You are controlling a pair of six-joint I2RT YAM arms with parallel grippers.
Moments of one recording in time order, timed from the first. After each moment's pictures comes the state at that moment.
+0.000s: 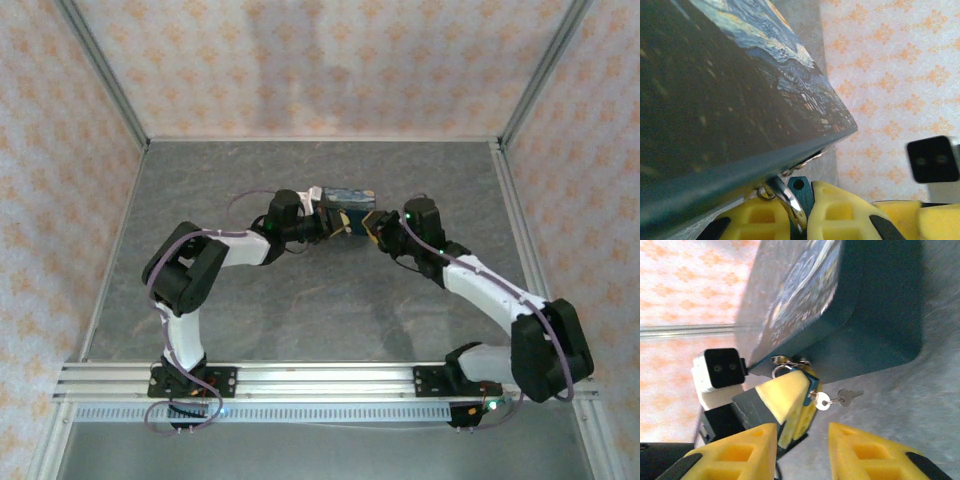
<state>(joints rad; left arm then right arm) -0.50 1.90 0.97 0.55 0.58 -1.08 0.42 1.26 0.74 -0.05 -0.28 1.18</state>
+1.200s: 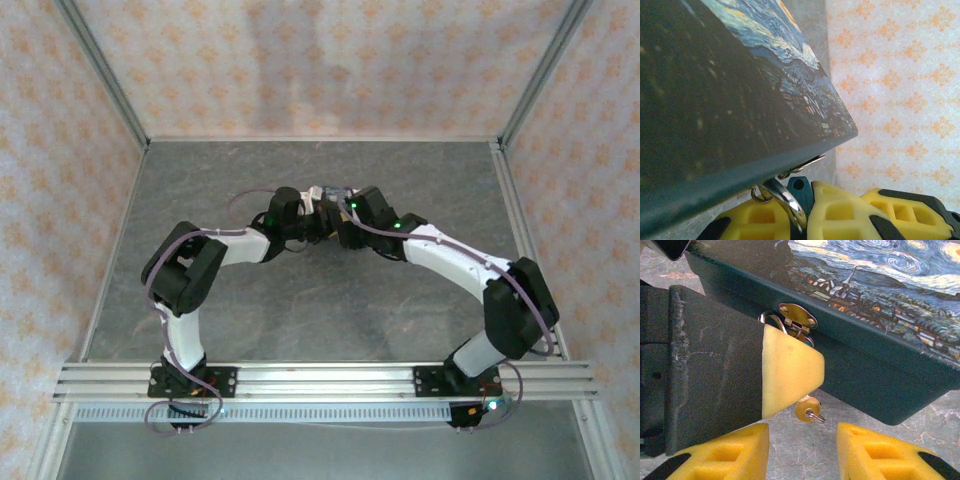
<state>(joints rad) -0.49 1.89 1.00 0.48 0.60 -1.10 0.64 1.54 1.08 -0.43 0.05 0.31</state>
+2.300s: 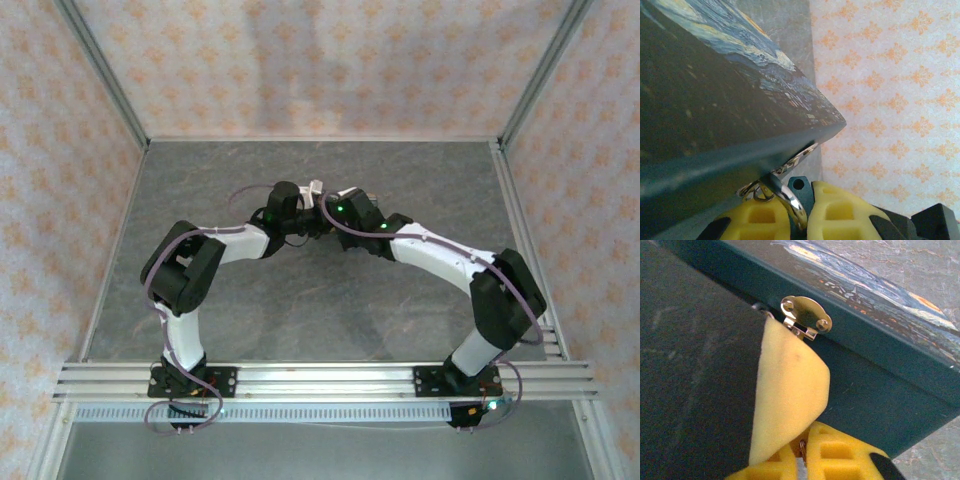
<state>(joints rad) -0.48 1.89 1.03 0.49 0.65 -1.13 0.70 1.61 1.13 -0.43 0.25 0.19</state>
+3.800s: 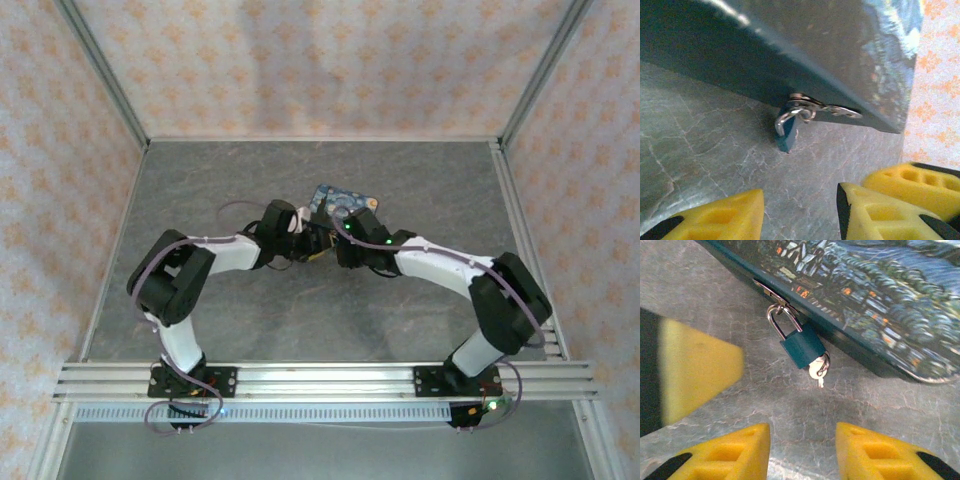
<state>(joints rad) -0.48 1.78 0.89 0.16 0.52 -0.90 0.70 1.59 0.96 -0.35 0.05 0.41</state>
